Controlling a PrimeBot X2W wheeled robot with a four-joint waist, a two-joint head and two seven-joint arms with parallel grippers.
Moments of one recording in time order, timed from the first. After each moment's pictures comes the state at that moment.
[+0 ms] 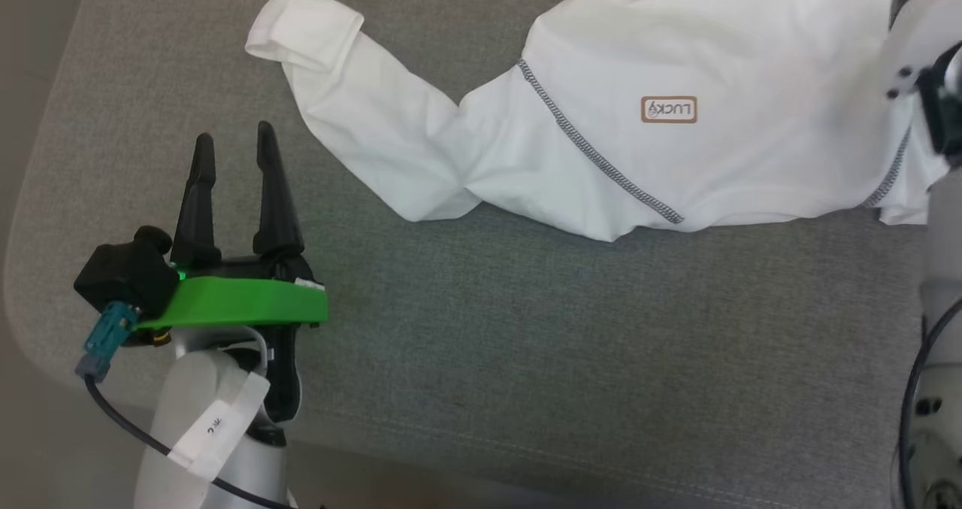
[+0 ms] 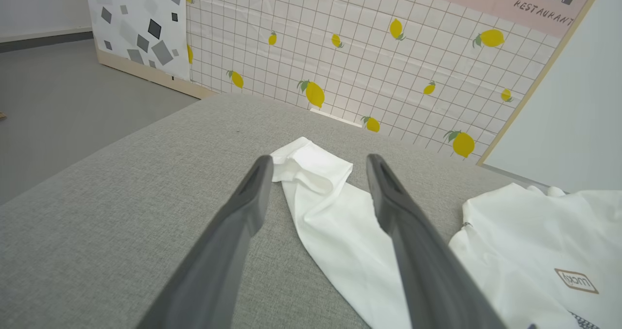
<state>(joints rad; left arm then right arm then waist) -0.31 0.05 -0.02 0.03 -0.39 -0.02 -0.26 -0.95 -0.15 -0.30 0.59 -0.20 0.13 0.18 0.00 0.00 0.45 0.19</state>
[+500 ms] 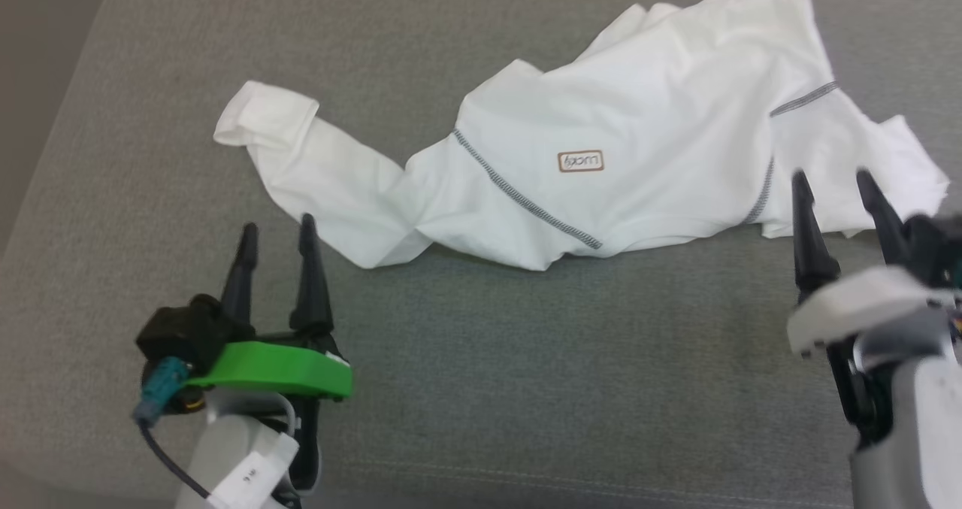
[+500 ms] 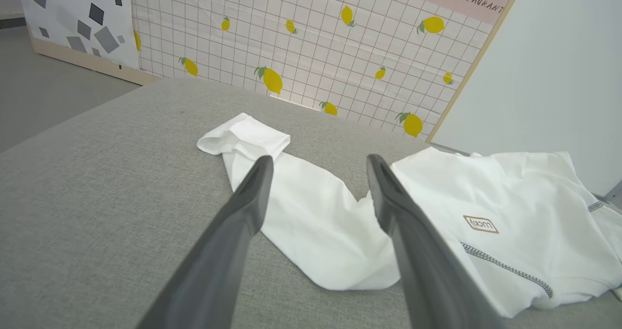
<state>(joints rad) -0.18 0.05 -0.05 0.10 -0.36 -0.03 -0.26 -0.30 -0.05 -0.17 0.14 0.04 0.13 0.01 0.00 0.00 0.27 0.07</state>
